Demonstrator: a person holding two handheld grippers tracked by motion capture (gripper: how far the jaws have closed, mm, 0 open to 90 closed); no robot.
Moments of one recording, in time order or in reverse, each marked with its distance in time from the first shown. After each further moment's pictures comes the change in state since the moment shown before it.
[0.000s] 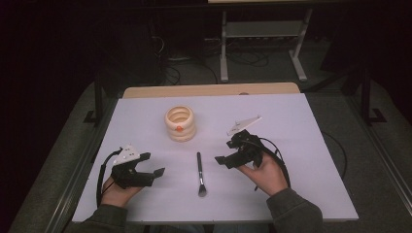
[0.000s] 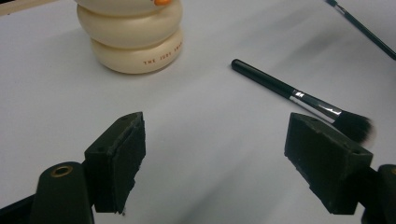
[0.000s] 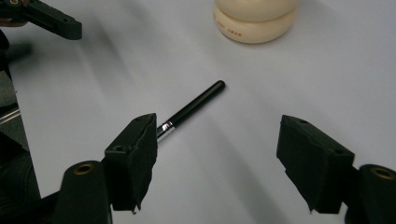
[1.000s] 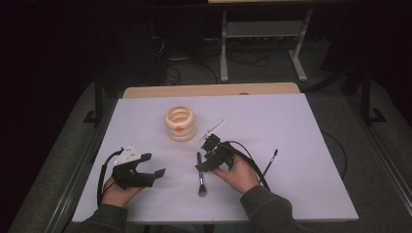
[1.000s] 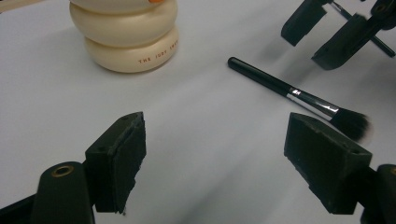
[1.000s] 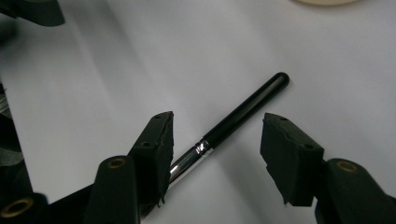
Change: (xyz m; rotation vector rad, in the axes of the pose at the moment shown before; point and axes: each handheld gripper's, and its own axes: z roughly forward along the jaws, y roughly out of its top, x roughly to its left) left arm -0.001 -0.001 0.002 0.011 -0.014 0.003; right arm 0.021 0.020 0.076 0.182 0.081 0.045
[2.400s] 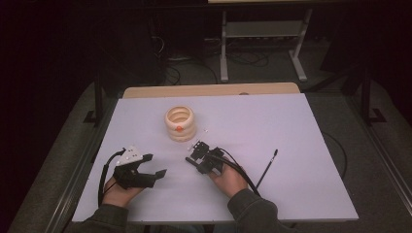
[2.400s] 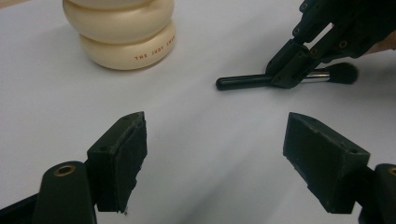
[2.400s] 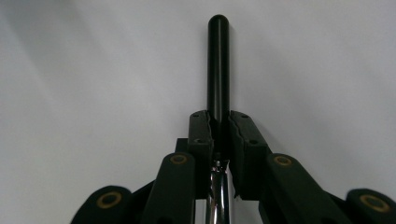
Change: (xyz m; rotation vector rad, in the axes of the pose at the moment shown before) left arm -0.002 0.000 0.003 0.015 -0.004 0.012; right arm 0.015 0.004 0.039 0.136 -0.178 -0.044
